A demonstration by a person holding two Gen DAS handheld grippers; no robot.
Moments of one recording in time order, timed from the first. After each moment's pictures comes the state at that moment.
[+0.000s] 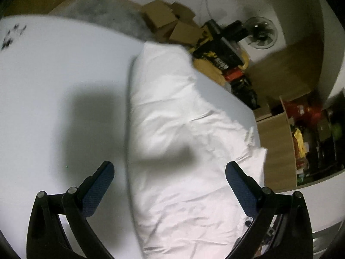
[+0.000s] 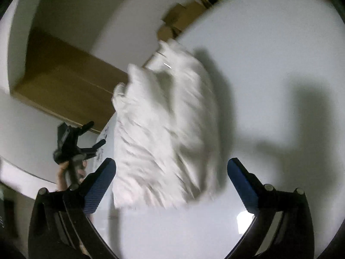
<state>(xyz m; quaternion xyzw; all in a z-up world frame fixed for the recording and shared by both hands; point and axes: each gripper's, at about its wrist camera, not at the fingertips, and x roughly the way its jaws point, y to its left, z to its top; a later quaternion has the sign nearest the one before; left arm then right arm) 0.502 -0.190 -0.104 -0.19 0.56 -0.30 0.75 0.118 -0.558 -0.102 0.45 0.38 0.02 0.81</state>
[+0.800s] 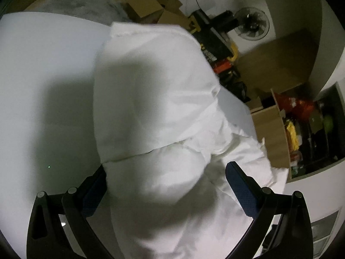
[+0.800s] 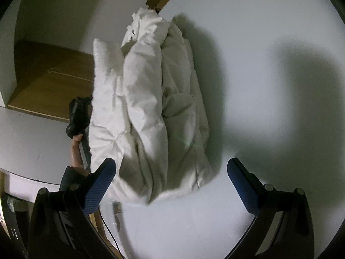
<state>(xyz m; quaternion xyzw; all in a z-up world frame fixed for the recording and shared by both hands) 0.569 -0.233 -0.173 -0.19 0.56 -0.37 0.72 0.152 -0.535 -0.156 0.48 0.42 0.05 0.77</state>
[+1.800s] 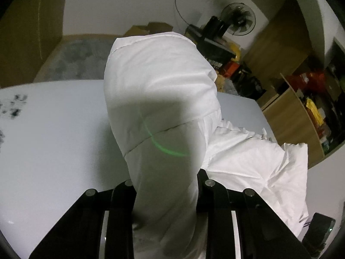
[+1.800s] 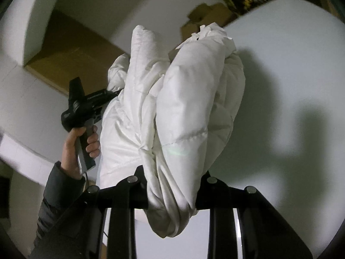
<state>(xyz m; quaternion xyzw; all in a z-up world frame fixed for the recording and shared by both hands) 0.459 -0.210 -0.029 -0.05 0.47 -0.31 0.82 0.169 -0.460 -0.071 0.36 0.36 0.08 0.86</state>
